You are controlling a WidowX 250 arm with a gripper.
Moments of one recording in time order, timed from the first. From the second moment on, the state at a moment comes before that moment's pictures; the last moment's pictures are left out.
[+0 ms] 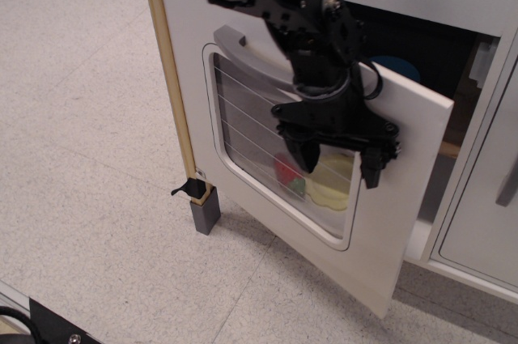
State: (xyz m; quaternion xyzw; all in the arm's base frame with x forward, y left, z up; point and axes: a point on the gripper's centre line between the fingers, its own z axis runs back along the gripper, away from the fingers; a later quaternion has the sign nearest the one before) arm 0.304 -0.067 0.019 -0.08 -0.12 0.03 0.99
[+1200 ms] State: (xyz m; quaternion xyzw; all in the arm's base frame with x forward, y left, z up) arm 0.380 -0.071 0.014 -0.09 -0.16 0.10 0.98
